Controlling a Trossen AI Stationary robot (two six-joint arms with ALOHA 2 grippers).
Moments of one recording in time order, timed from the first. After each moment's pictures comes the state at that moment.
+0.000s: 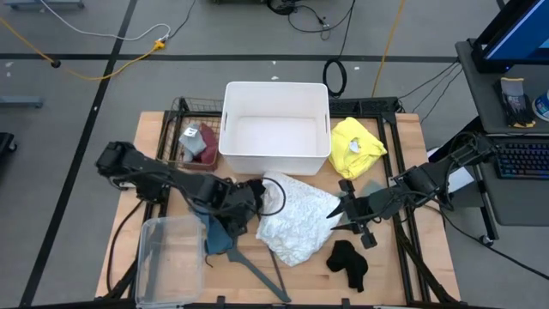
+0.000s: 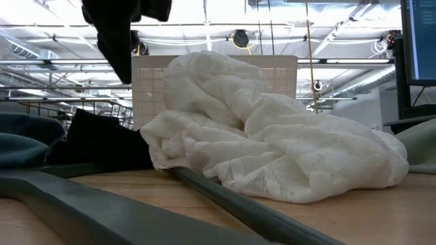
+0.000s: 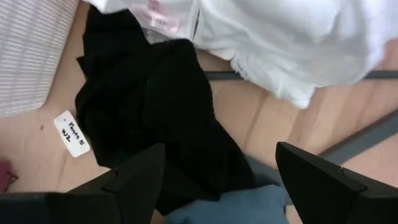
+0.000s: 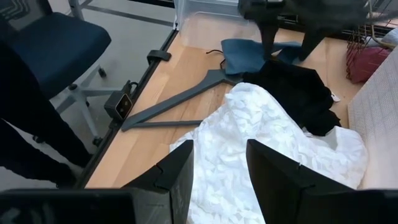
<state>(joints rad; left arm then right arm) -0.29 1.62 1.31 -1.00 -0.11 -0.63 0.52 1.12 1.13 -0.60 0.16 0.14</state>
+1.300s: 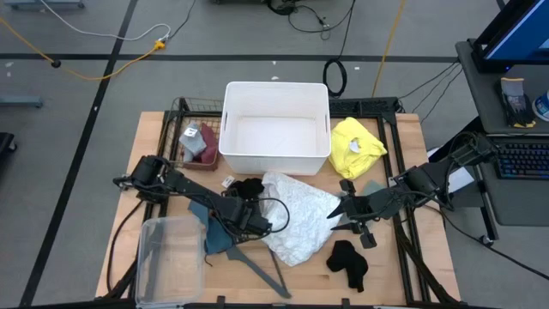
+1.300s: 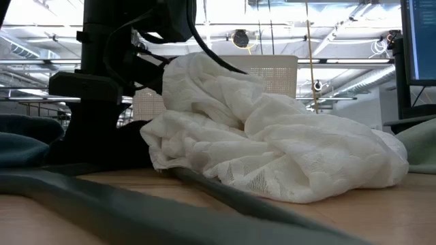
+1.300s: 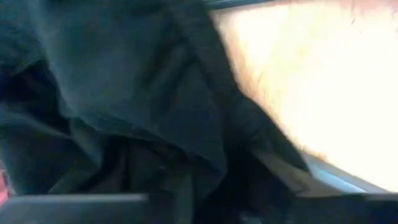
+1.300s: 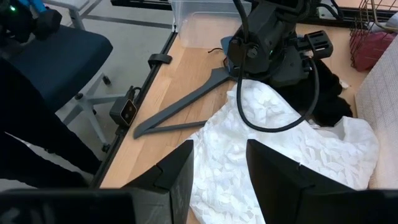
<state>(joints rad) -0.32 1.95 1.31 -1.10 -0.12 -0.62 0.52 1.12 1.13 -0.60 0.16 0.22</state>
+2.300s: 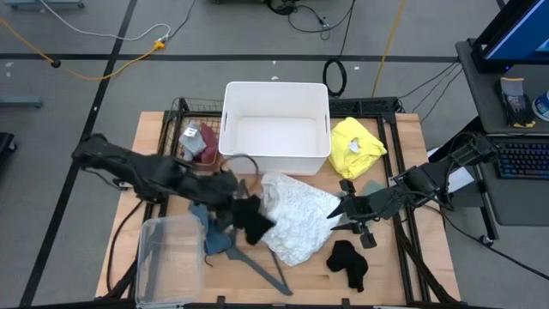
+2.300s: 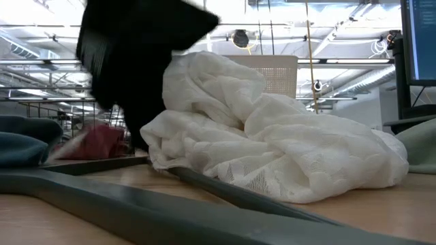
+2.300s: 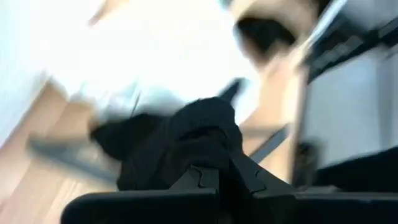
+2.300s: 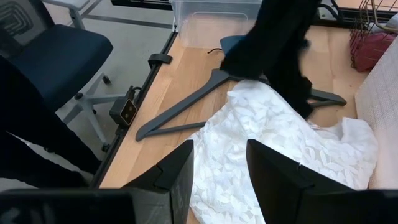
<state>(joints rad) -0.32 1.31 1.32 -0.80 -0.10 -0.70 0.52 1.12 1.13 -0.60 0.16 0.22</state>
